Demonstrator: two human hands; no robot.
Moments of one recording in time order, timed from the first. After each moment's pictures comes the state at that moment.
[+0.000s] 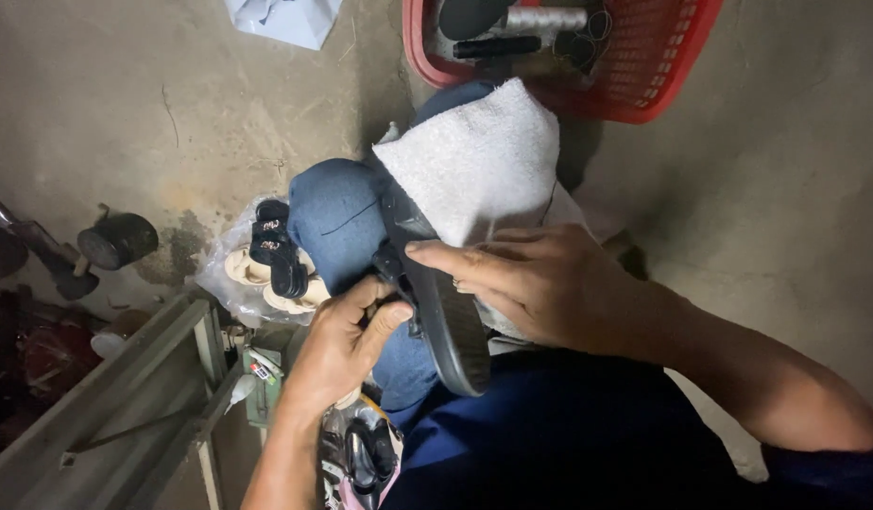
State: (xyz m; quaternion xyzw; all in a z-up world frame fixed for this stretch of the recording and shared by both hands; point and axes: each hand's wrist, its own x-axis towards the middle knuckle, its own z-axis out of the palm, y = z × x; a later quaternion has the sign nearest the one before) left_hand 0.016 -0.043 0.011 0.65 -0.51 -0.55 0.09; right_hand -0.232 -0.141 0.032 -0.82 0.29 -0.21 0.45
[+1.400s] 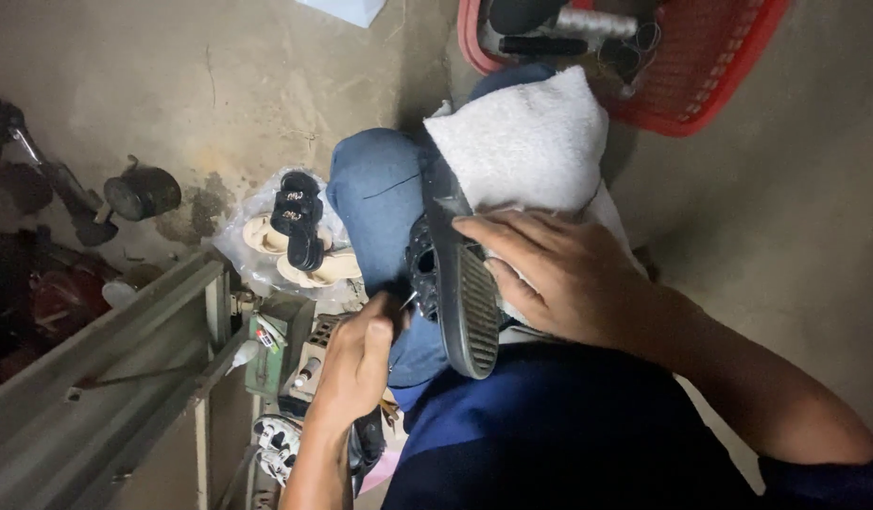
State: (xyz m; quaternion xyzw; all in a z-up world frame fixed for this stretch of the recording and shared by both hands) left_hand 0.015 0.013 0.021 0.69 -0.48 -0.51 0.18; right_hand -0.224 -0.129 0.016 -0.86 0.27 -0.21 0.38
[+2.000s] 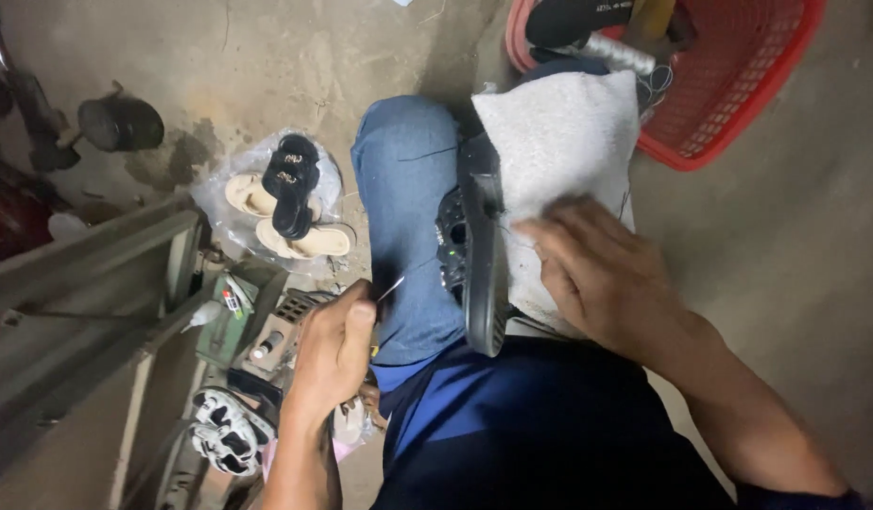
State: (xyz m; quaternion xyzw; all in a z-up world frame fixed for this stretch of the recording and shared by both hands) left_hand 0.020 0.055 0.022 0.78 -0.43 -0.42 0.17; right_hand -0.236 -0.110 0.021 -0.88 0.29 -0.17 0.33
